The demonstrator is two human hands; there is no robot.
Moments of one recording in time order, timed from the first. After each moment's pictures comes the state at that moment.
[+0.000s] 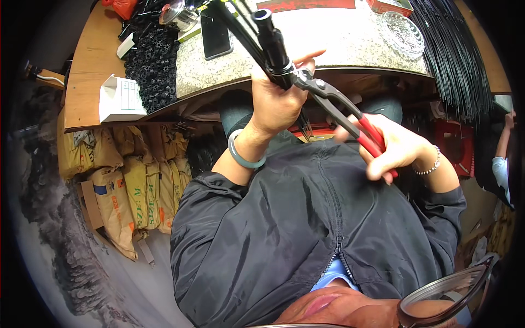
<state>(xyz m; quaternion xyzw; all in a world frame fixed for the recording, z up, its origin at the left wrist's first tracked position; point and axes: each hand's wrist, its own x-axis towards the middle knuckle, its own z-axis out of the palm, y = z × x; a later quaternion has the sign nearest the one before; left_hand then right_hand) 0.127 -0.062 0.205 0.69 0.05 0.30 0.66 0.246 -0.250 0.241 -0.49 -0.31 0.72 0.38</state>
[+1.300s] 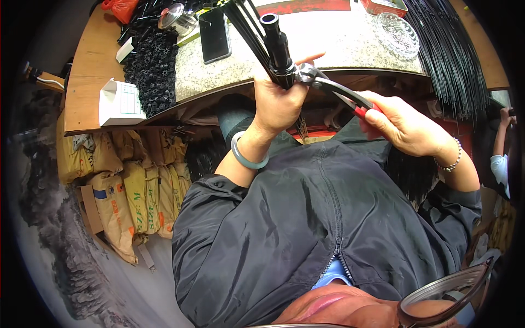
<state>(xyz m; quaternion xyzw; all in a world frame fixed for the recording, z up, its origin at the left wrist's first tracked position) 0.128 -0.067 0.203 0.64 0.08 0.28 0.71 0.252 -0.247 0.250 -0.65 -0.54 0.40 0.36</state>
